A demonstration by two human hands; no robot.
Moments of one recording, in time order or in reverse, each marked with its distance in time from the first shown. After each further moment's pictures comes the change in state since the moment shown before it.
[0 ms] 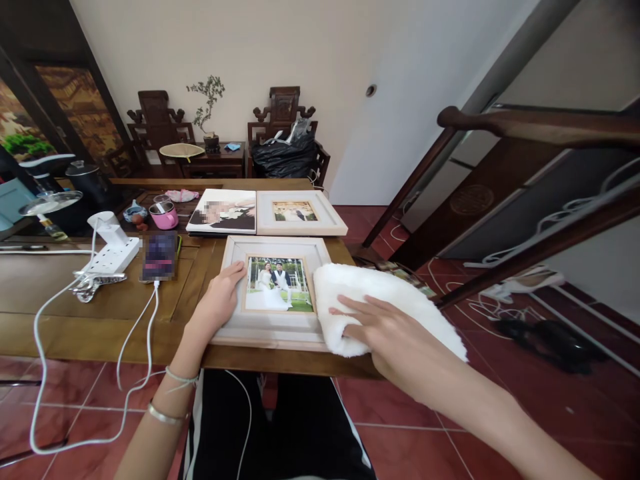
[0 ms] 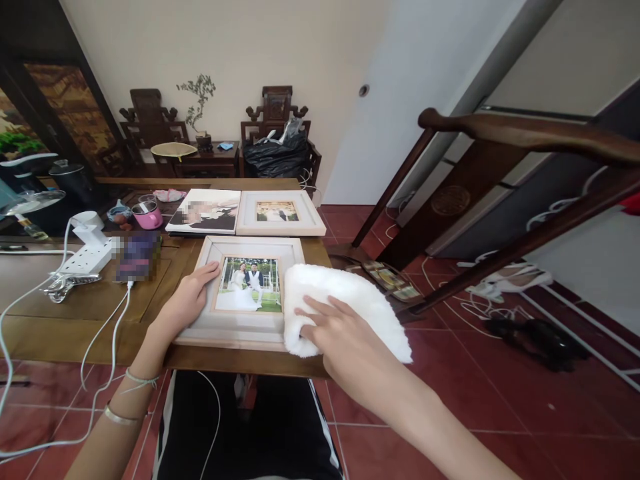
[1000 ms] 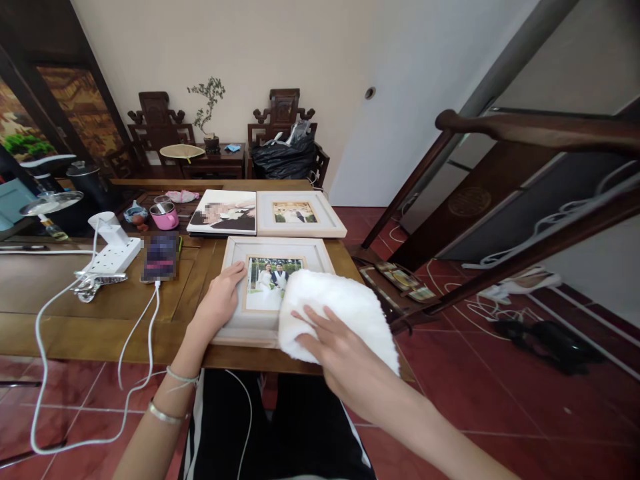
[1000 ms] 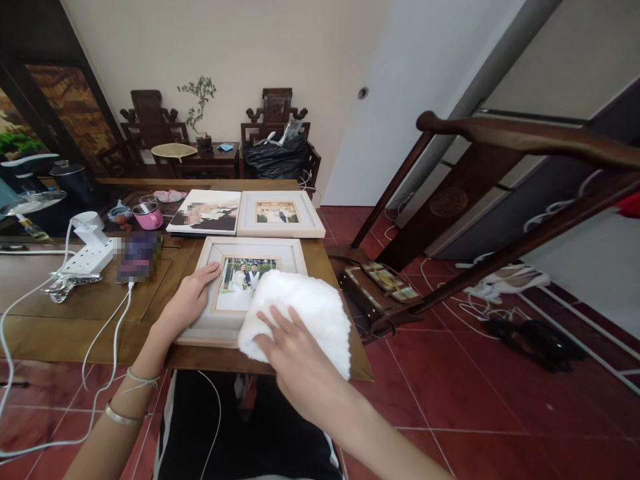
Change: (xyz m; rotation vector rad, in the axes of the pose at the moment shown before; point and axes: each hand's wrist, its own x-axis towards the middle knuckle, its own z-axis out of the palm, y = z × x) left_hand 0.001 -0.006 0.007 -0.022 0.045 0.024; right_hand 0.024 -0.049 0.024 0.073 0.022 -0.080
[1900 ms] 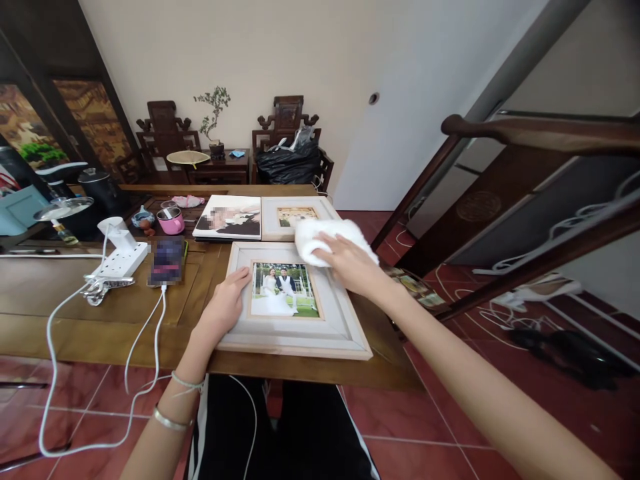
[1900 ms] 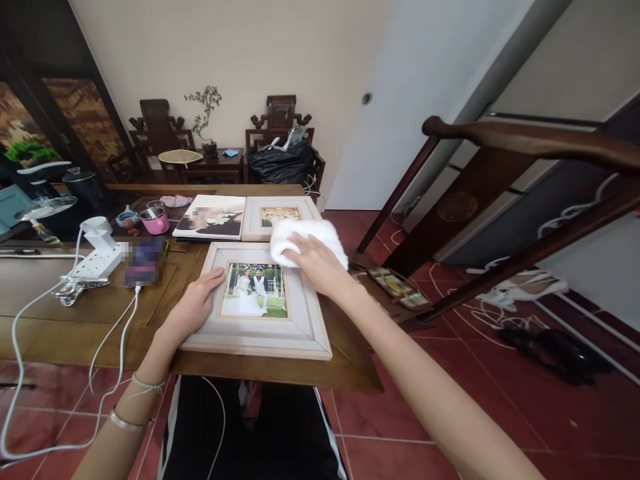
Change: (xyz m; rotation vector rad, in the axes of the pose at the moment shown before) left_hand -0.002 0.001 -0.002 0.027 -0.023 -0.012; right_hand 0.079 0.127 -0.017 -0.259 0.265 0.061
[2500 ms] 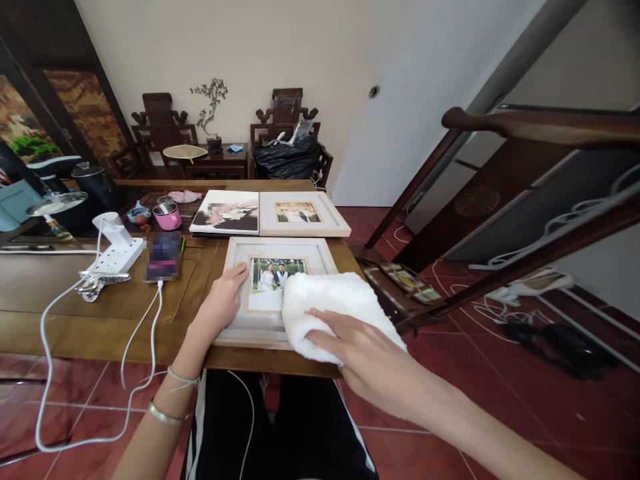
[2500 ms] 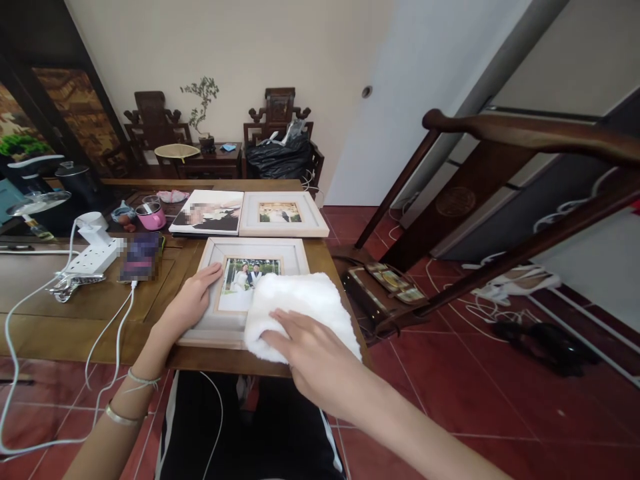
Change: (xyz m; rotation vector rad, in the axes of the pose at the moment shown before) left_hand -0.001 0.000 0.000 0.000 -0.016 0.005; right_hand -0.089 -0.098 -0.045 0.288 -0.248 -0.079
